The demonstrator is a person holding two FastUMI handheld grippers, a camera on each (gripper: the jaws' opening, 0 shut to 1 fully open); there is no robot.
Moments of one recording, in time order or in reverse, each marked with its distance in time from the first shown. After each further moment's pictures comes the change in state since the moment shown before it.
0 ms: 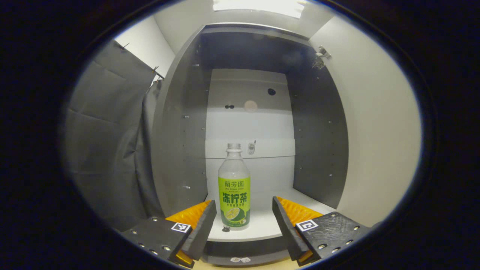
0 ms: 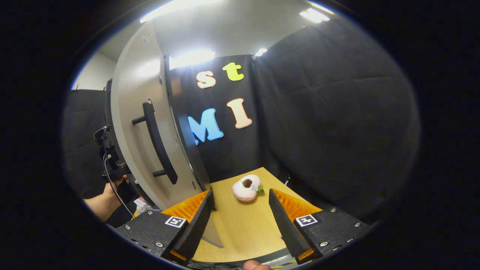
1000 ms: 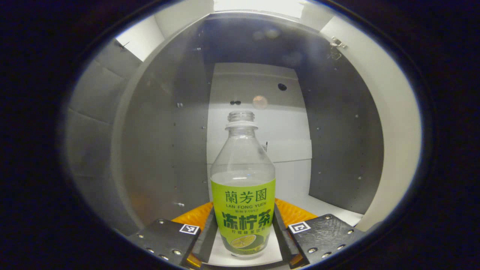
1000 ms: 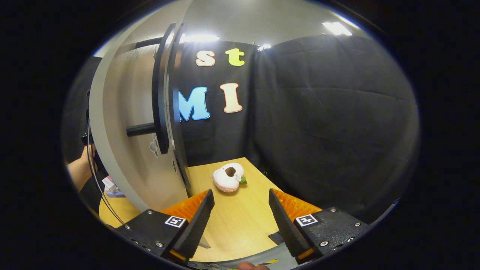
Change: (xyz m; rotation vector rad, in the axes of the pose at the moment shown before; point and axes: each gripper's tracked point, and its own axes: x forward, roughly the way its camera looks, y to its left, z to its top) left arm 0.047 0.018 0.012 0.006 -0.059 0.005; right arm 0.035 0.019 -0.055 -0.252 0.070 -0.116
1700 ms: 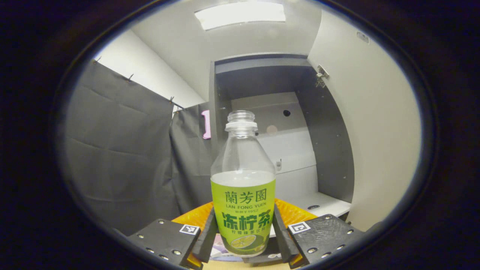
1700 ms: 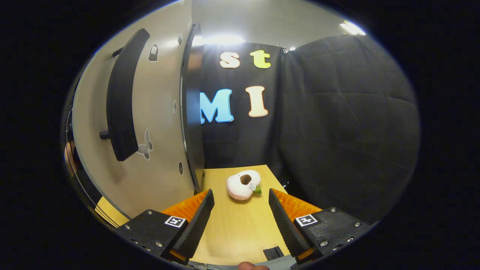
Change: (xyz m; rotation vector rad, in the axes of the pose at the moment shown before) left arm -0.183 0.033 0.074 0.161 -0.060 0.206; right arm 0.039 -0.009 0.010 -0.062 -0.015 0.234
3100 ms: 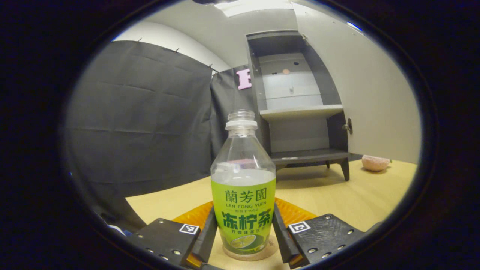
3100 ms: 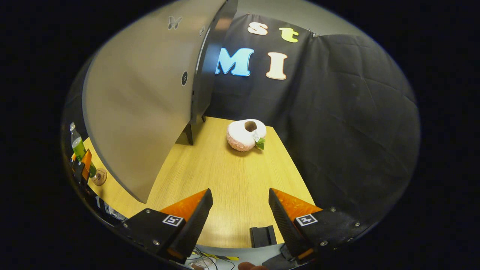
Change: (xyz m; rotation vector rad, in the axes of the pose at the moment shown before) left arm -0.294 -0.027 -0.348 -0.066 0.232 0.202; right arm 0.018 -0.009 -0.184 -0.233 0.225 0.023
